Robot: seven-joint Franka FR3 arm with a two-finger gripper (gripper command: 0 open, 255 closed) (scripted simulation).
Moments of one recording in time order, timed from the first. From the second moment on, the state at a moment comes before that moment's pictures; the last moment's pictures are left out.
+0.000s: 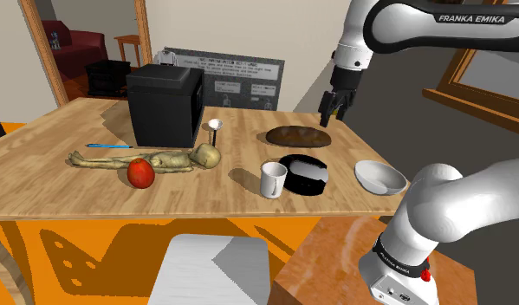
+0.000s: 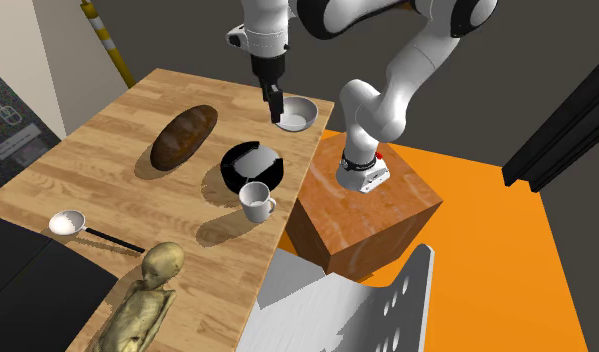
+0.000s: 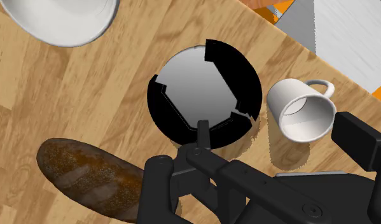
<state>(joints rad) 0.00 -0.80 -0.06 -2.43 -0.07 1.65 0.10</state>
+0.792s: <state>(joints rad) 0.06 -0.61 -0.07 -2.60 -0.02 2.06 0.07</state>
